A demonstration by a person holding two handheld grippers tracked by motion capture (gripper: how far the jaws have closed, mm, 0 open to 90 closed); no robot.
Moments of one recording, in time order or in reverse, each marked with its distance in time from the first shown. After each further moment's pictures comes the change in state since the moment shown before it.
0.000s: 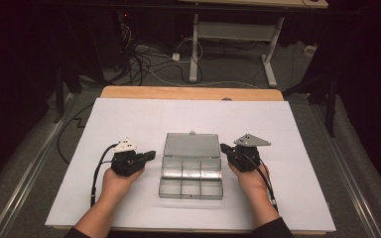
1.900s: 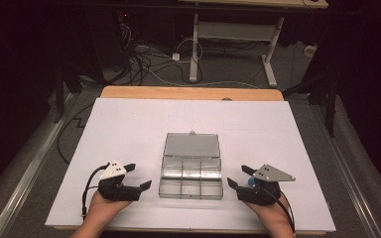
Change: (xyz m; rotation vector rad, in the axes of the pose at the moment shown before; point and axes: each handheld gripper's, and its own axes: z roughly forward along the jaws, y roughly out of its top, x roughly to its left) left arm -0.026 -0.041 -0.036 0.026 0.038 0.078; right arm 0.013 -0.055 -0.071 -0.024 0.058 -0.053
